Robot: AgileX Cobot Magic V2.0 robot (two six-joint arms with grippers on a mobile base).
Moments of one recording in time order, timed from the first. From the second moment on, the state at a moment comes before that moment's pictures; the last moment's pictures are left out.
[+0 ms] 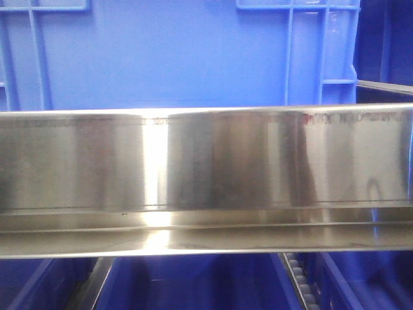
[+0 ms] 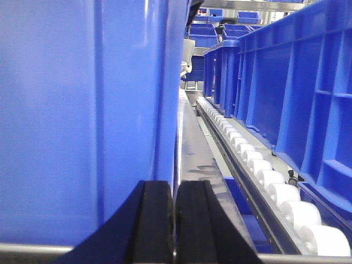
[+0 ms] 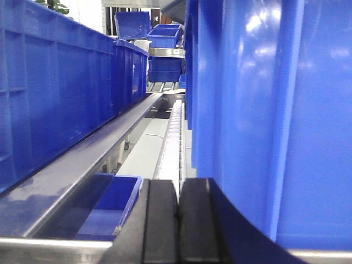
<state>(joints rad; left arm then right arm) 0.05 0.00 0.00 0.07 0.05 -0.08 0.08 0.00 0.00 0.08 0.04 -0.07</state>
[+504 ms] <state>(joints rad) 0.05 0.00 0.00 0.07 0.03 -0.08 0.08 0.00 0.00 0.08 0.04 -0.07</state>
